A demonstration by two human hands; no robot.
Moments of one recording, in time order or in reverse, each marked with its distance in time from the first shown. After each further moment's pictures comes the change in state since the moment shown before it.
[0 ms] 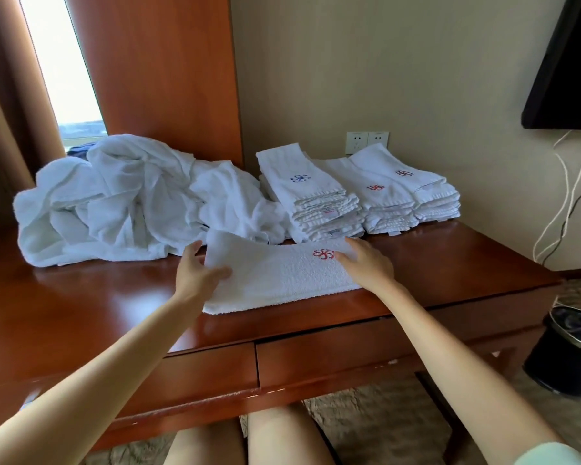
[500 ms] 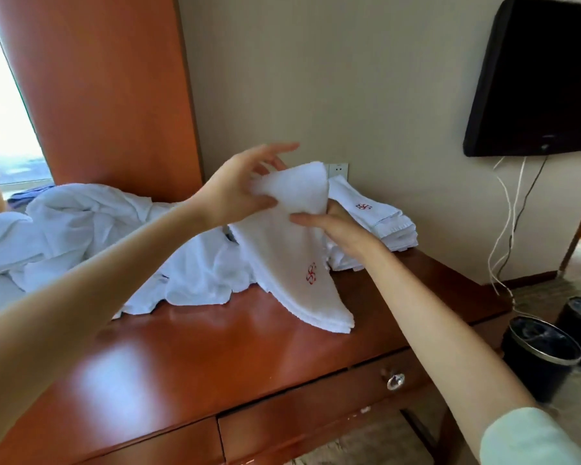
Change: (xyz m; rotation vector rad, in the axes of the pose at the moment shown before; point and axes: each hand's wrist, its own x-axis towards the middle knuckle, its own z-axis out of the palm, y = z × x) left_hand 0.027 0.225 0.065 0.368 -0.527 1.016; right_hand 0.044 -0.057 -0.138 0.974 -0.106 -0.283
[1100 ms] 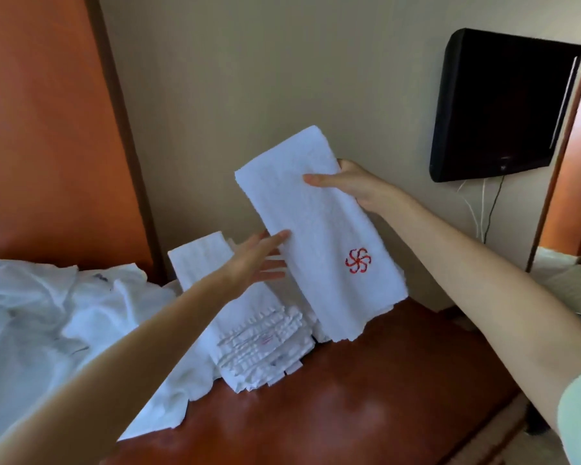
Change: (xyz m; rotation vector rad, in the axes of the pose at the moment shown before) left_hand 0.120 -0.109 0.112 -0.863 -0.120 -0.647; right_hand 0.145 -0.051 -0.146 -0.084 0.136 0.063
